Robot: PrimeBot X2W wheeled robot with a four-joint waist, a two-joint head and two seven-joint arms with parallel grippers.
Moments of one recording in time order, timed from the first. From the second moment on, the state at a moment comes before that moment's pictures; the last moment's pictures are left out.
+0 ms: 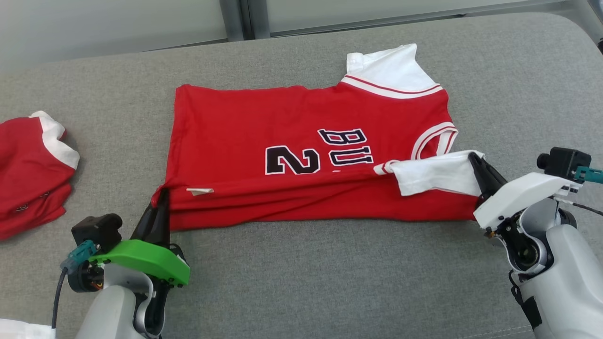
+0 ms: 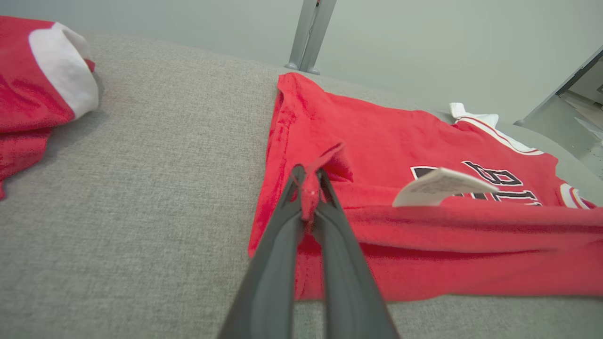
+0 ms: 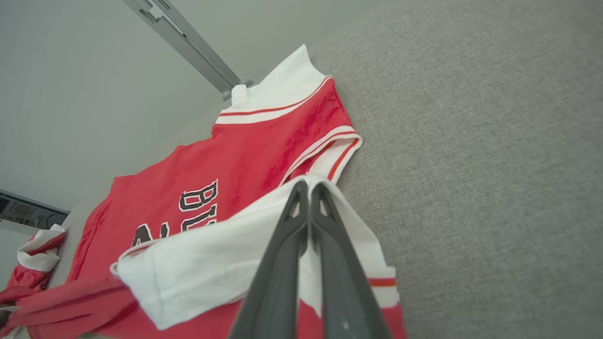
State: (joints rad) left arm -0.27 0.16 -0.17 0.46 -0.54 -0.11 -0.17; right arm -0.36 -0.18 0.01 0.39 0.69 0.13 0.17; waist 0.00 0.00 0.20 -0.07
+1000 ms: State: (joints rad) left arm -0.29 0.16 -0.21 0.67 -0.50 -0.13 -0.26; right arm -0.20 -0.29 0.24 0.47 0.75 0.13 -0.08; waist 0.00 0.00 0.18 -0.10
